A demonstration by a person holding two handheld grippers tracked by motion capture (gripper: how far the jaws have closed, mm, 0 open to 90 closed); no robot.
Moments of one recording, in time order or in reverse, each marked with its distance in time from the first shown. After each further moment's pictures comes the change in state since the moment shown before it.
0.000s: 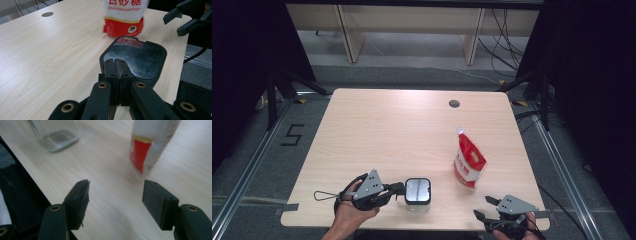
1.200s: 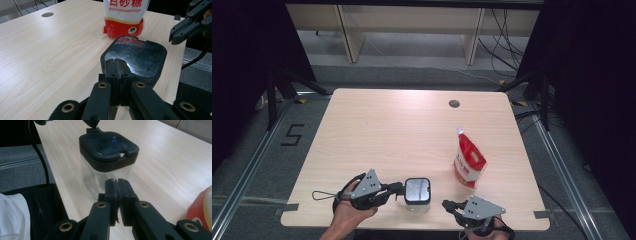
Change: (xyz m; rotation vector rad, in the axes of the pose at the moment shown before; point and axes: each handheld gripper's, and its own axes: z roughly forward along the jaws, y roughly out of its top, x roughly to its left) left arm 0.004 -0.004 -0.001 -0.016 -0.012 -0.013; right arm 0.058 0.047 0.038 -0.152 0.148 -0.228
